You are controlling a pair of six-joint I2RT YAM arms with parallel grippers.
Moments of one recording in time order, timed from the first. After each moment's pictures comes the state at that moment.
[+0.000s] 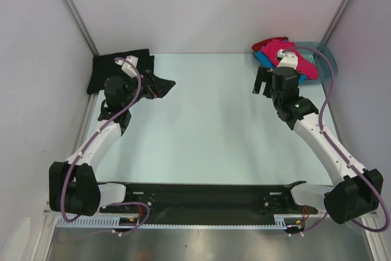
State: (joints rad) left arm -0.12 1.24 0.82 0.35 0.57 -0.58; right arm 0.34 1.22 1.11 -0.31 0.38 0.25
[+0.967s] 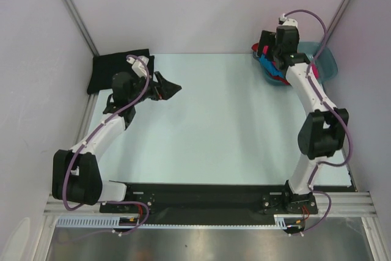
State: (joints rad) left arm -0.16 1.34 0.89 0.25 0.63 -0.50; right arm 0.14 1.80 1.71 -0.36 0.19 0.23
